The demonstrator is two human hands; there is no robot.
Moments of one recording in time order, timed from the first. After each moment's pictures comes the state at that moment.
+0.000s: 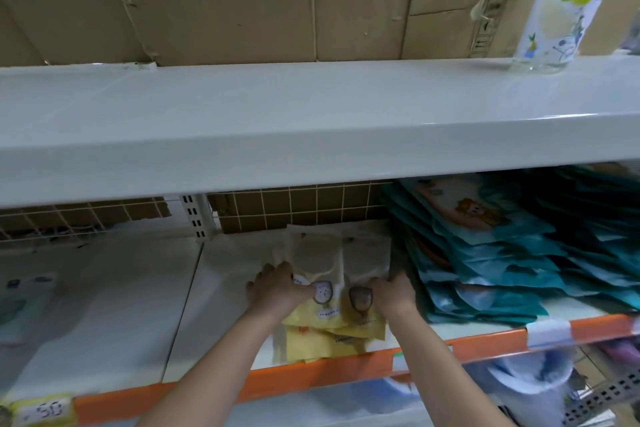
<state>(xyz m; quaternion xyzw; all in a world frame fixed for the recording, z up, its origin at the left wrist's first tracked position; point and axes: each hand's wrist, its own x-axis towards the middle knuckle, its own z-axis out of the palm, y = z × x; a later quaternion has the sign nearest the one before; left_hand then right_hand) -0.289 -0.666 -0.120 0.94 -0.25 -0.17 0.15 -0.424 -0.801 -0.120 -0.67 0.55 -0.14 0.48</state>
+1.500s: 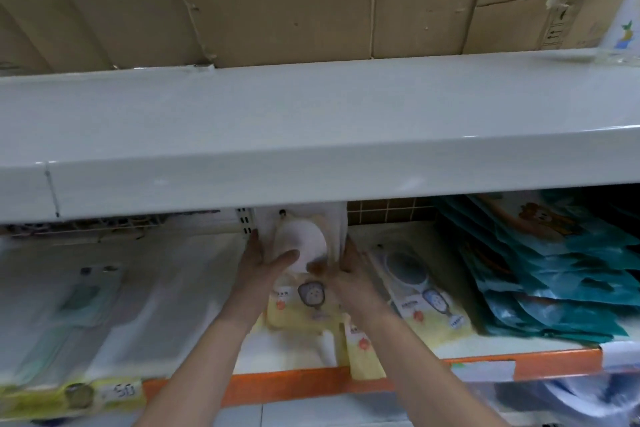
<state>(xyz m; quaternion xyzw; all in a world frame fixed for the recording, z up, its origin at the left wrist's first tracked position) -0.240 -0.579 -0.085 0.71 -0.16 -0.17 0.67 -0.338 -0.702 -0.087 -0.66 0.20 -0.19 0.70</state>
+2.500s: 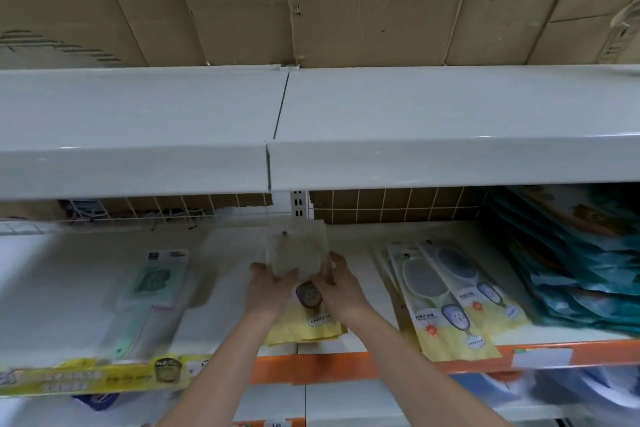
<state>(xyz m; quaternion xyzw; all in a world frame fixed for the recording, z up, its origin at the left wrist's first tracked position) -0.188 -0.483 -0.124 0.84 -0.04 -0.16 0.52 -0.273 -0.596 -0.119 -0.77 0.28 -0.10 0.56</state>
